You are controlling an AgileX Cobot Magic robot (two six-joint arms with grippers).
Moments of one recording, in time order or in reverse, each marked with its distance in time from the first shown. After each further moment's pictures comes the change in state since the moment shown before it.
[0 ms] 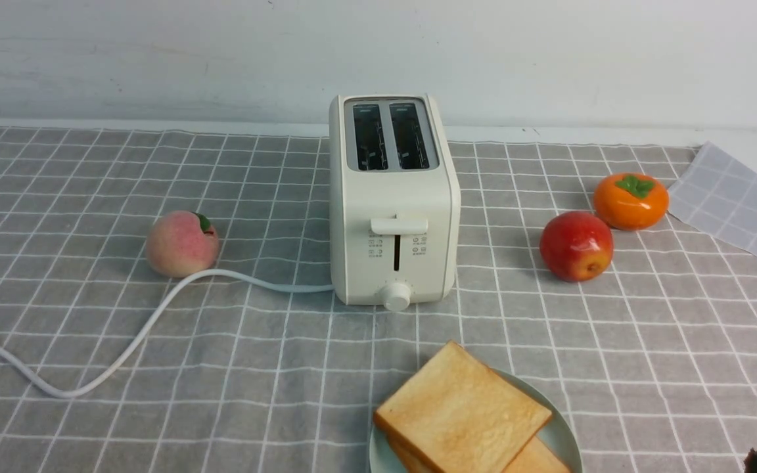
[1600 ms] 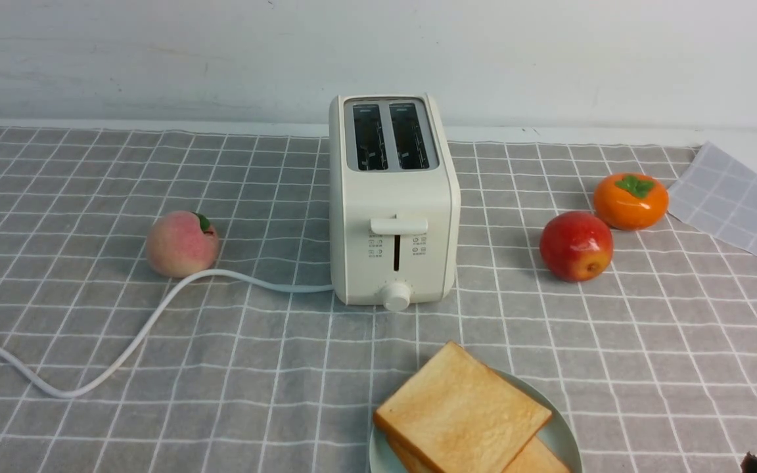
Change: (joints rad) right arm 0.000 0.000 0.000 0.000 0.009 0.000; left arm 0.141 -0.008 0.180 0.139 0.193 -0.064
